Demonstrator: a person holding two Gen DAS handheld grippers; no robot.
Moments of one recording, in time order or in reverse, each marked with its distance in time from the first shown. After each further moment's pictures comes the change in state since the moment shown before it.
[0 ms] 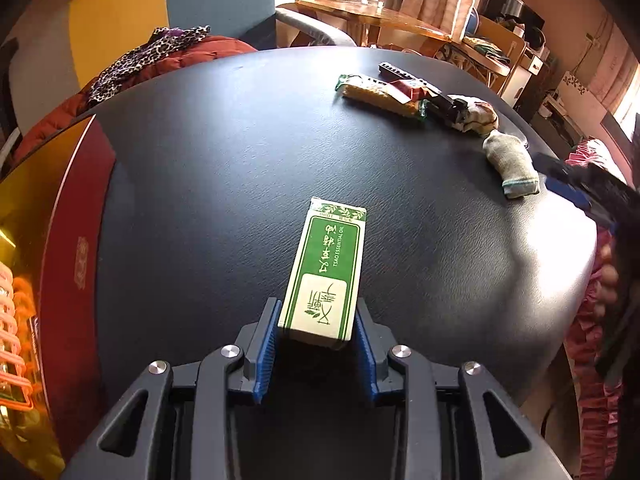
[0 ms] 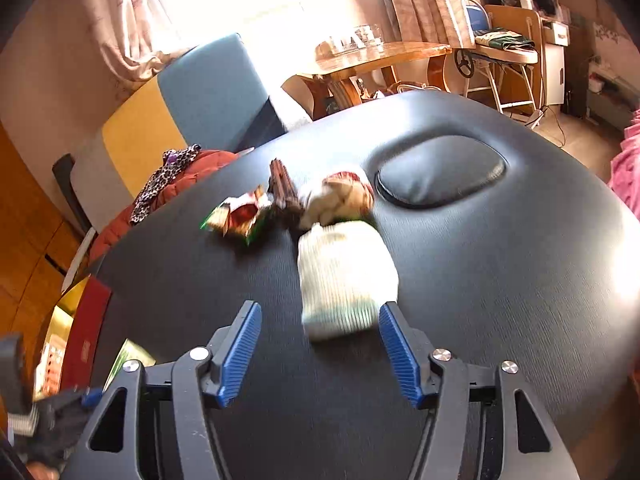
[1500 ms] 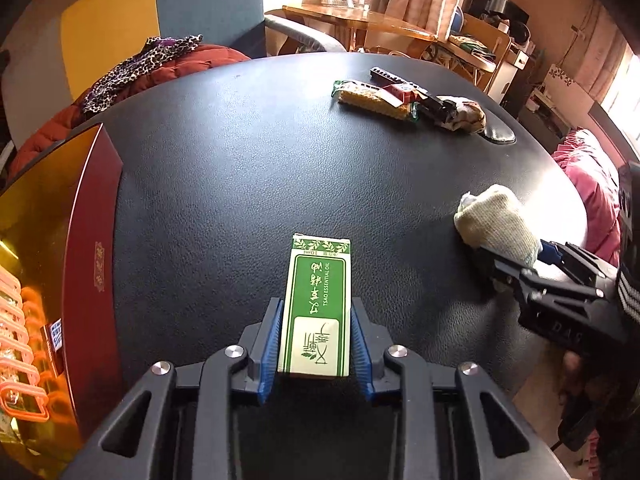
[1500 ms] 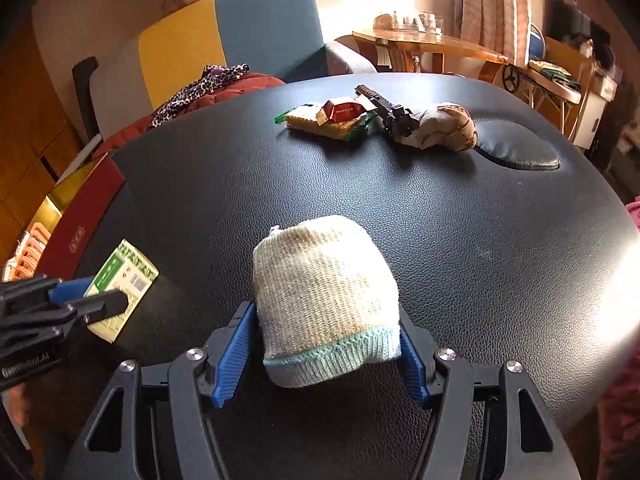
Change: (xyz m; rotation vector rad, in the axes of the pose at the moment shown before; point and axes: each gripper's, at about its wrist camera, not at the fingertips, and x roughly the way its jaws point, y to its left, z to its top) left arm -0.015 0.009 -0.007 0.045 -0.018 -0.020; right arm 0.005 0.088 -0.086 -0.228 0.120 -0.035
